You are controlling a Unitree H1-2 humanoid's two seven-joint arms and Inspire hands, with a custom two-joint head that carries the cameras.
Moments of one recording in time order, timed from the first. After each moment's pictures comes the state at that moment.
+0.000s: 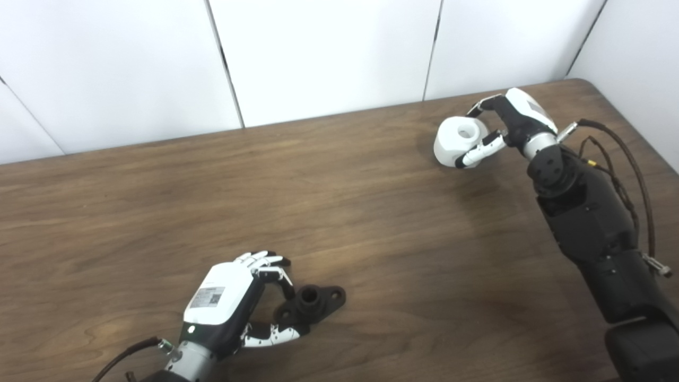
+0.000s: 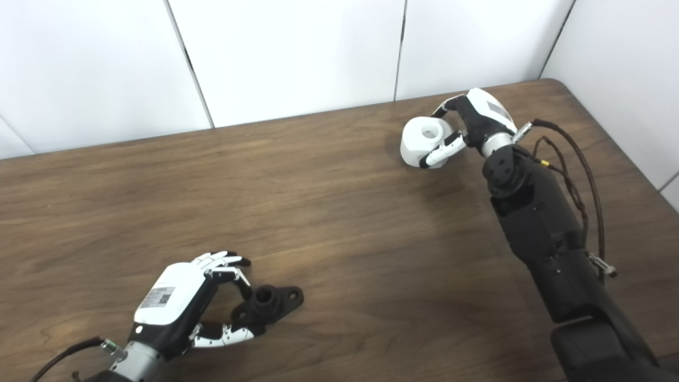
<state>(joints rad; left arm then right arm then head) 0.08 0.31 -0.39 -0.37 0.88 0.07 -0.28 -0.44 -0.49 0.03 0.14 -0.61 0.40 0.22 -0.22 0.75</state>
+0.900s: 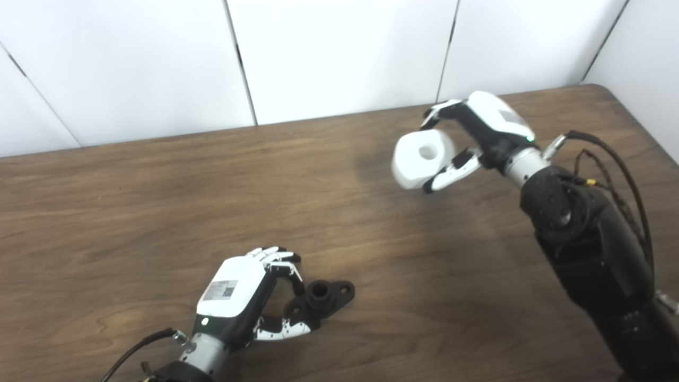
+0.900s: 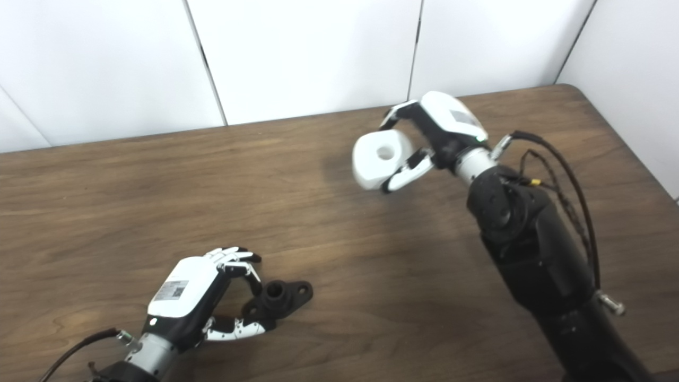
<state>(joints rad) 0.07 0.27 -0.40 -0.36 0.93 0.09 -0.28 -0.34 -0.43 0.18 -0.40 -0.68 0.47 0.45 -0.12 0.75</state>
